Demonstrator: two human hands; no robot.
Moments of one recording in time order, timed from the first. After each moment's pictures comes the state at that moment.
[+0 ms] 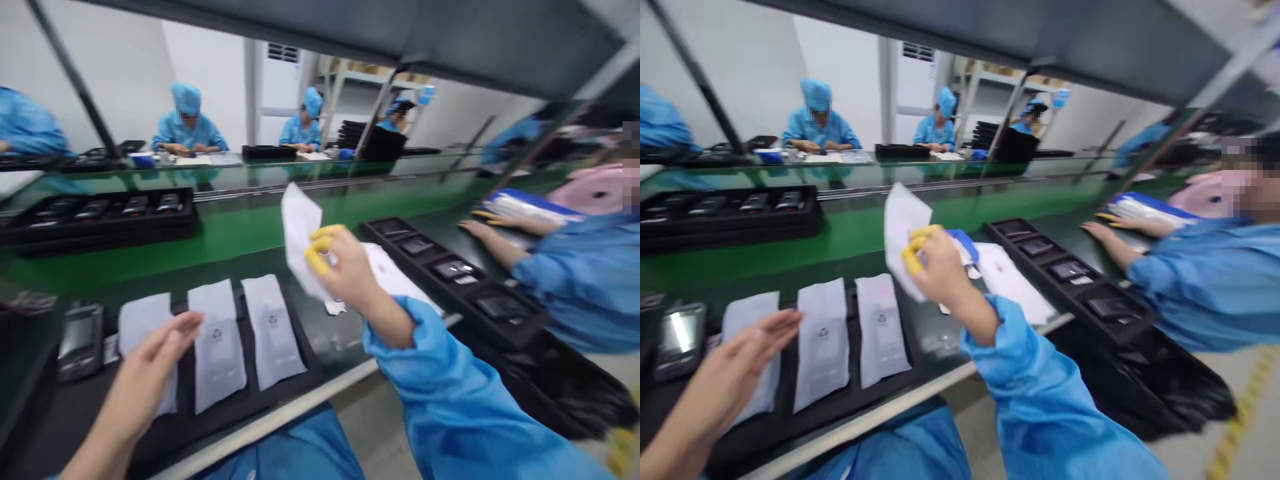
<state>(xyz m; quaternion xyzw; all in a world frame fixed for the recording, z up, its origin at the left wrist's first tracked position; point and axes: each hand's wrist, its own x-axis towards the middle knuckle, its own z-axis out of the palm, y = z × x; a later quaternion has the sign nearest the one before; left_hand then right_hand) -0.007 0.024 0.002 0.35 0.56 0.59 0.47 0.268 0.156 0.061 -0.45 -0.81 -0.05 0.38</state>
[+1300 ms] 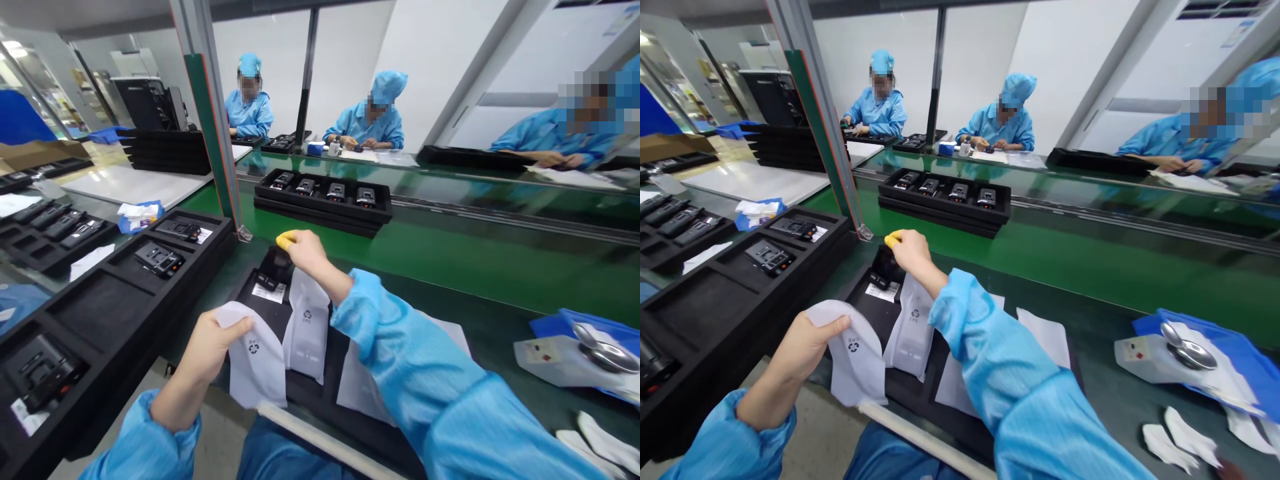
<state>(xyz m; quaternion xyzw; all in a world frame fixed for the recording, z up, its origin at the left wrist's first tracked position) -0.116 -0.069 -0.015 0.14 0.63 0.69 0.34 -0.079 0.147 0.030 -0.34 -0.85 0.36 0.19</state>
